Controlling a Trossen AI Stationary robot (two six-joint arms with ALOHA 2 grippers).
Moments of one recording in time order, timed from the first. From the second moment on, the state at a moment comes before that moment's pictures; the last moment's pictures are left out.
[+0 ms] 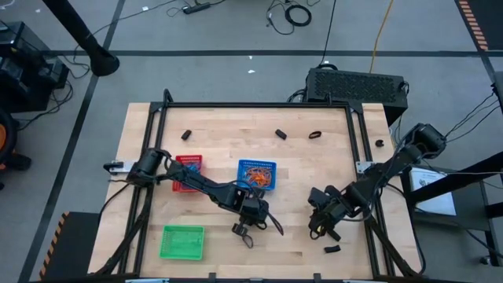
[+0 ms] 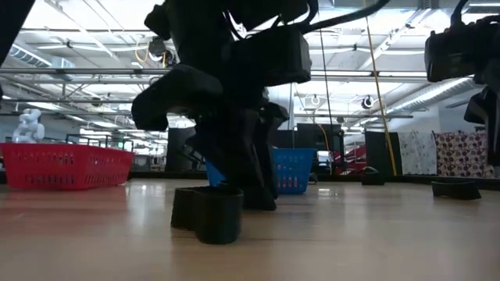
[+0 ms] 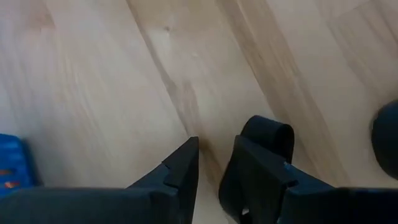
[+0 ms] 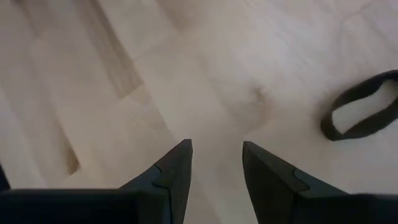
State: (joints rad) left arm -0.29 2.11 1.43 -0.46 0.00 0.19; right arm 0.64 1.35 0.69 -0.52 0.17 1.22
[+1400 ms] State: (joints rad) left arm -0.30 2.05 1.38 -0.42 -0.03 0.04; right arm 0.64 1.35 0.69 -0.50 0.24 1.21
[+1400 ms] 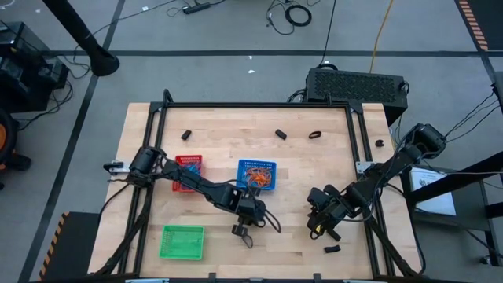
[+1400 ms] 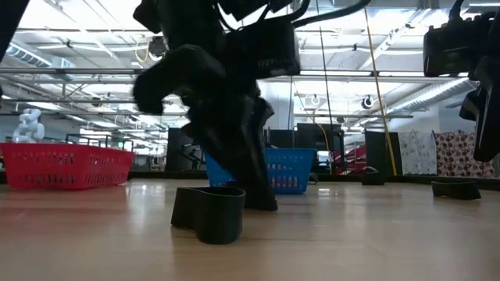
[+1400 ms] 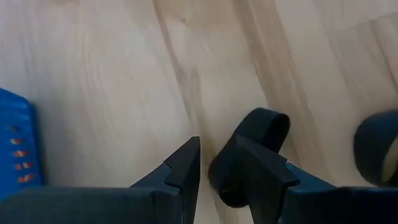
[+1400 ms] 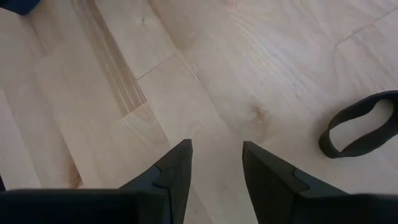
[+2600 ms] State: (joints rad) left arm -0.32 2.03 1.44 -0.53 -0.05 -0.02; right arm 0.70 1.35 0.69 -0.48 0.26 1.15
